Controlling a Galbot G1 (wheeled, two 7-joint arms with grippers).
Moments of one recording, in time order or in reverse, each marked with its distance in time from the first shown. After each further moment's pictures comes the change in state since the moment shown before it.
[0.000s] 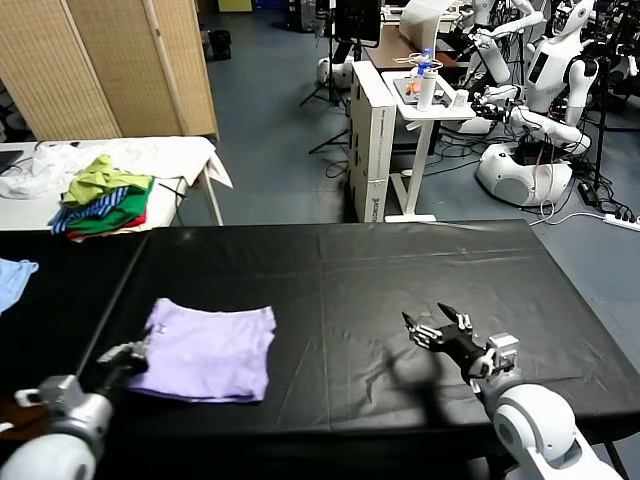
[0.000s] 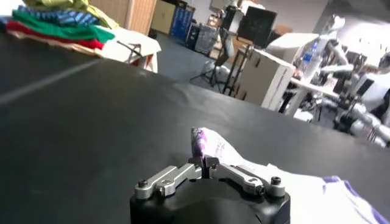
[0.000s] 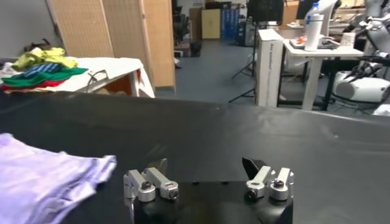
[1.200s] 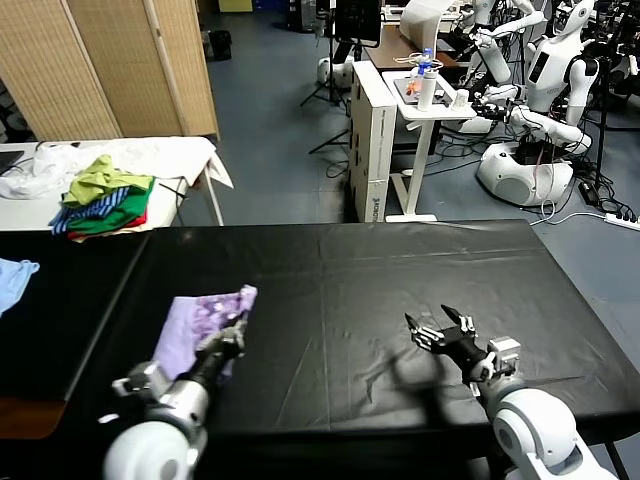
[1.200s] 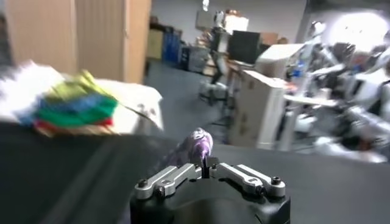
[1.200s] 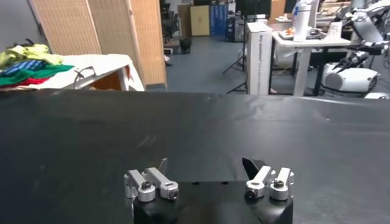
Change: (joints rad) left arm -0.118 -0.218 0.317 -0.148 -0.107 0.110 -0.199; right arm -0.023 0.019 0.015 0.017 -0.028 -0.005 0.013
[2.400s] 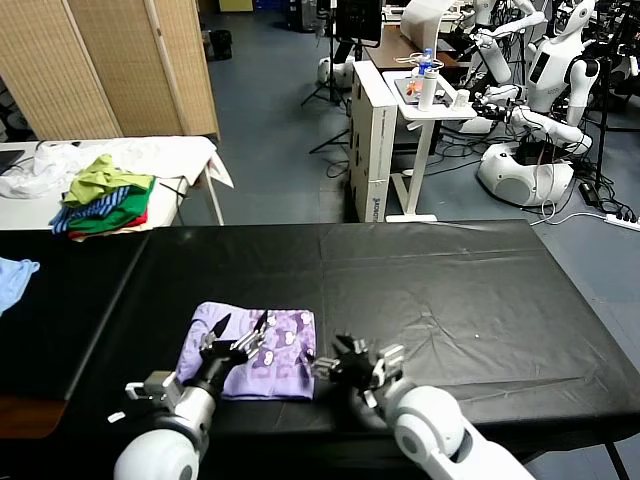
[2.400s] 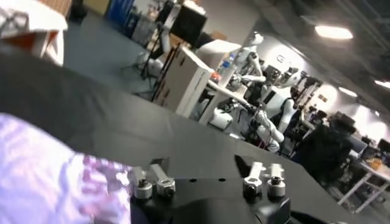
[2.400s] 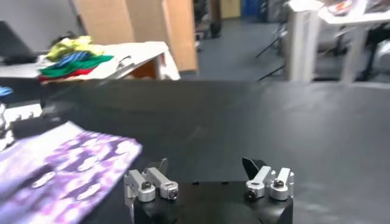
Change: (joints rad) left arm 0.021 -0.025 0.020 0.071 0.286 -0.118 0.202; right arm 0.272 0.066 -0.519 -0.084 0.132 -0.102 0.130
